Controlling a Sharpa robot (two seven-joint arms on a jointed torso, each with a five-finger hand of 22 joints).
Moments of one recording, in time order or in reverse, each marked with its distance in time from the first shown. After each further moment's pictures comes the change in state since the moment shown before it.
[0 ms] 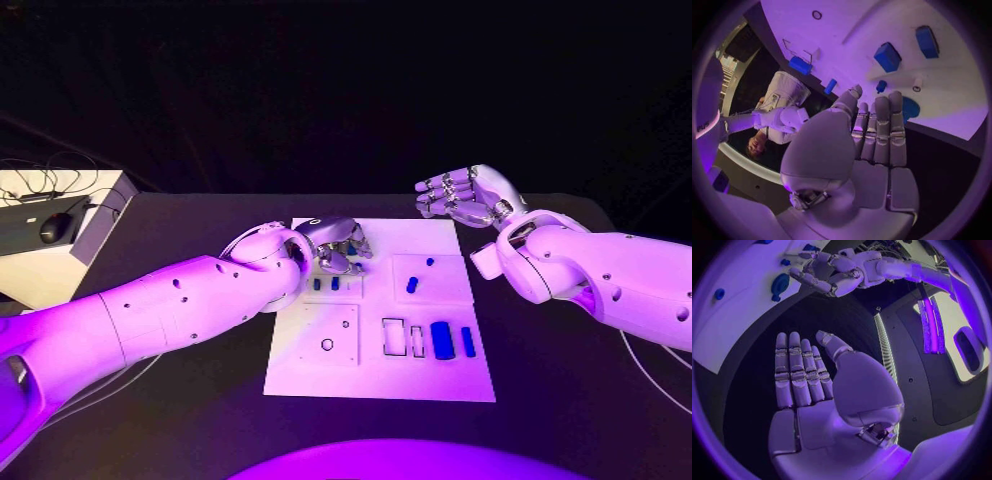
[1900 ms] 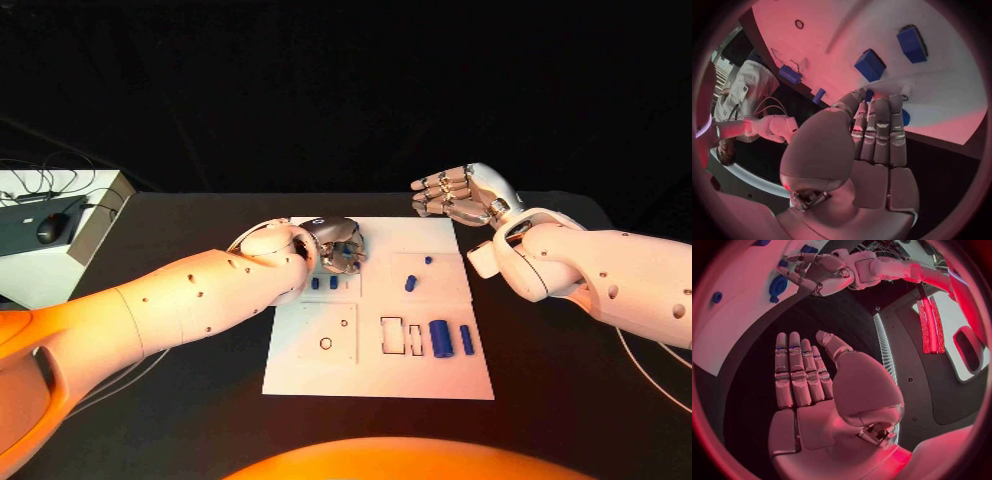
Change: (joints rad) left arm 0.008 0.062 -0.004 -0.089 -0.041 0.076 -0.056; left_hand -0.007 -0.011 0.152 -0.005 0.000 0.023 0.021 0.000 -0.001 0.097 0.000 -0.092 0.000 -0.012 0.013 0.138 -0.123 0.031 0.011 0.011 0.022 0.090; right arm 0.000 0.001 0.000 0.006 0.000 0.002 0.001; right_hand 0.000 0.000 0.003 0.003 0.000 0.000 0.000 0.000 0.000 0.000 0.000 0.000 0.000 0.000 0.000 0.000 0.000 0.000 0.000 0.000 0.000 -0.002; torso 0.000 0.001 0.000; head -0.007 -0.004
